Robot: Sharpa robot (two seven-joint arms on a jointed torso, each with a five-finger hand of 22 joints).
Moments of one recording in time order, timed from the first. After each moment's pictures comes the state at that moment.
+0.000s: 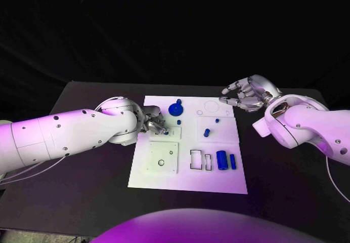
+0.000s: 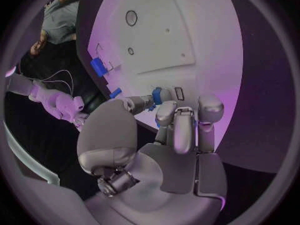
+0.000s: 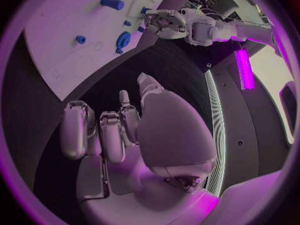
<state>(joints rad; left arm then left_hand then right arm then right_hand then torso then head) 1.19 -0.80 -0.07 1.57 -1.21 0.02 -0.50 1.00 -0.20 0.85 0.23 0.07 0.83 0.04 0.89 0.72 1.29 -0.03 1.28 1.05 1.47 -0.08 1.47 1.31 0.14 1.24 0.03 1.31 0.94 1.30 -0.89 -0.15 1.62 -0.81 -0.53 -0.05 1.41 -0.15 0.10 0.29 0.30 0.90 0.15 0.18 0.45 1.40 0.07 1.37 1.31 1.47 0.01 1.53 1.31 0.05 1.42 0.11 1.34 1.31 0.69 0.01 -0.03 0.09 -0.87</state>
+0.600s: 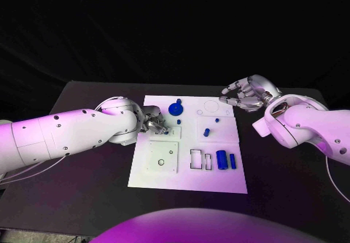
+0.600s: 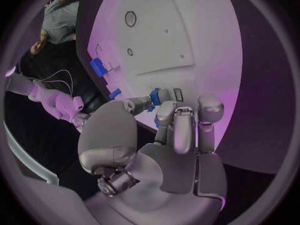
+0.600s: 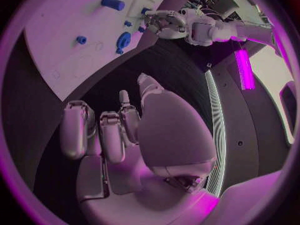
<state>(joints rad) 1.19 -0.80 -0.07 1.56 -1.21 0.03 -0.51 0.95 -0.20 0.75 0.29 0.08 0.84 0.04 0.88 0.72 1.29 -0.03 1.28 1.05 1.47 -0.08 1.47 1.31 0.14 1.24 0.03 1.31 0.94 1.29 -0.89 -0.15 1.61 -0.81 -0.53 -0.05 1.41 -0.14 0.10 0.29 0.30 0.89 0.16 0.18 0.45 1.40 0.07 1.37 1.31 1.47 0.01 1.53 1.31 0.05 1.42 0.11 1.33 1.31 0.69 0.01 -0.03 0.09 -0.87</state>
